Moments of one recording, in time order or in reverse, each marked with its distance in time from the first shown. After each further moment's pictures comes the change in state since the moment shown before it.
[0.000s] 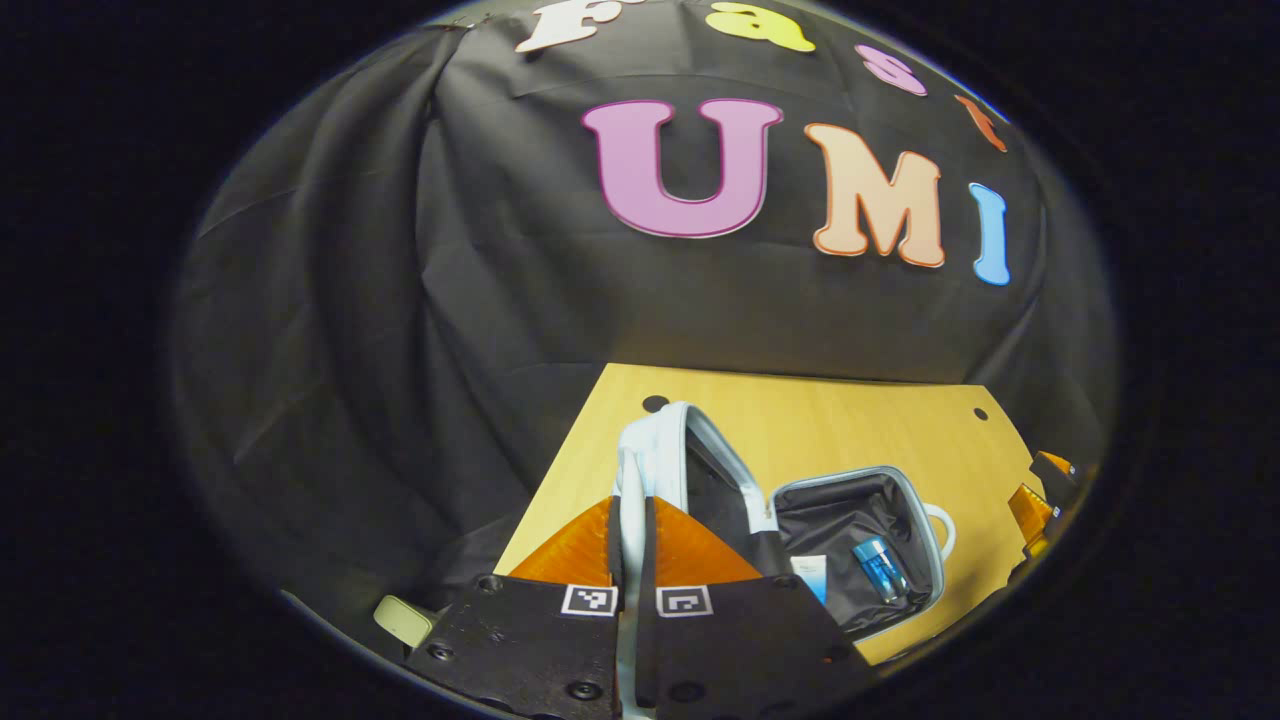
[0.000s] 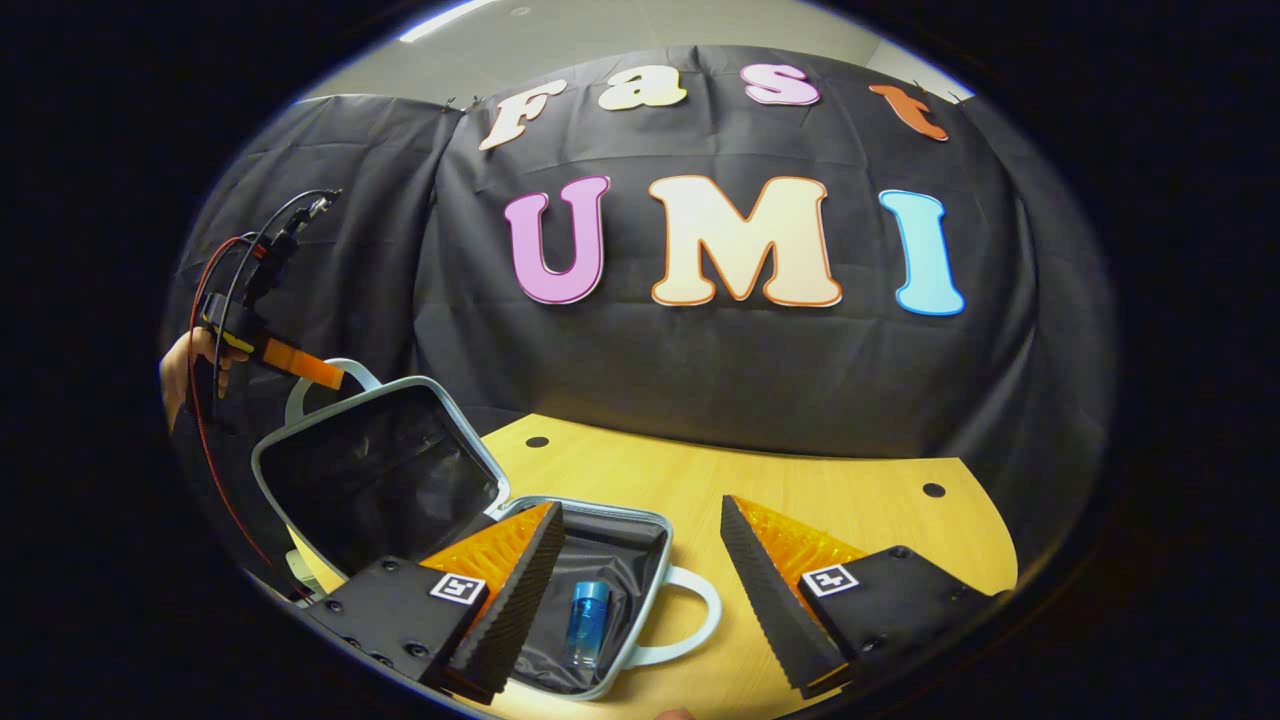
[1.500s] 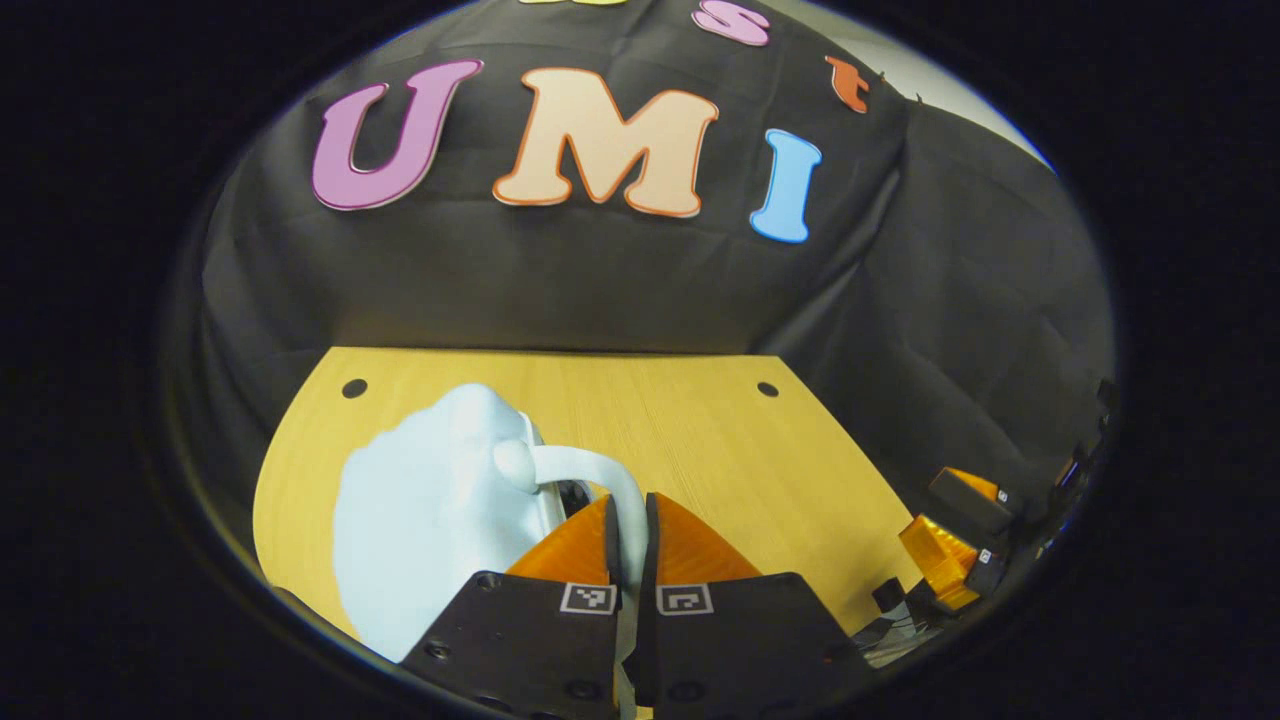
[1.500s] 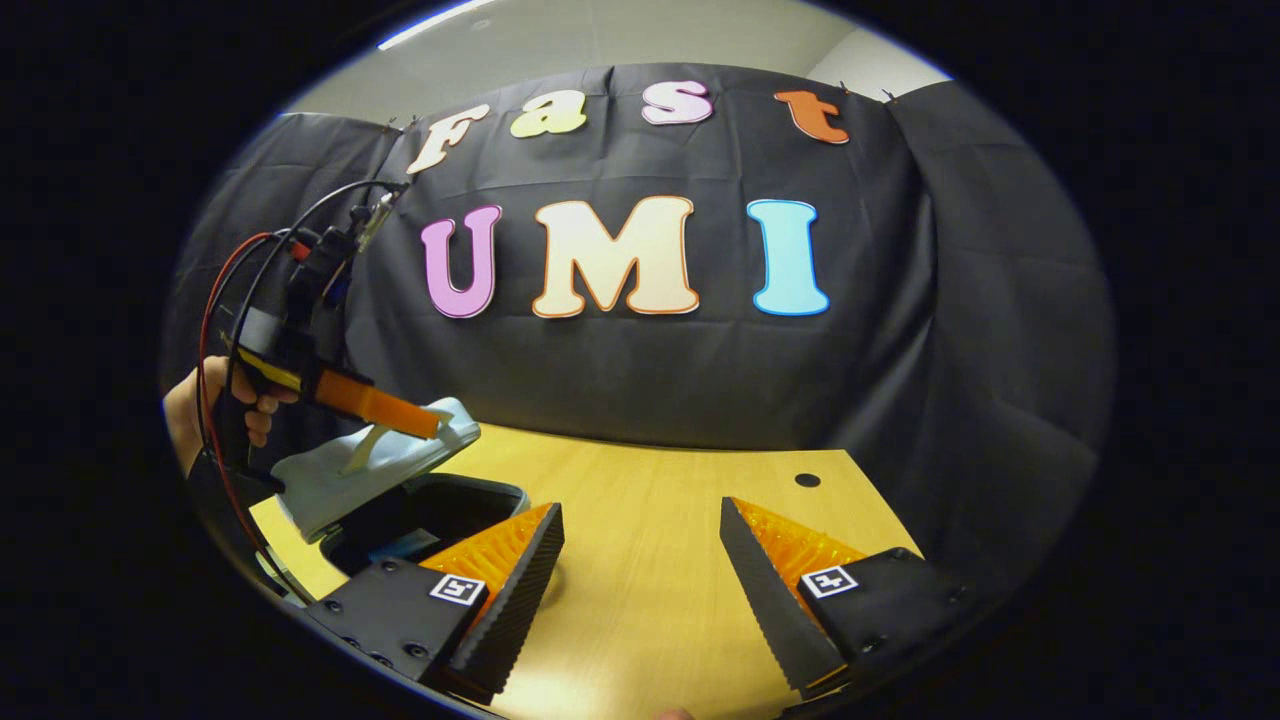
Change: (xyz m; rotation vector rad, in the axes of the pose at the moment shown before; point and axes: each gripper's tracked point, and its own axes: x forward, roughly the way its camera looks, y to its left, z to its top) left arm 0.017 -0.348 -0.044 0.029 0.113 -0.526; right arm -0.099 -0.157 -0.006 0.012 -0.008 -0.202
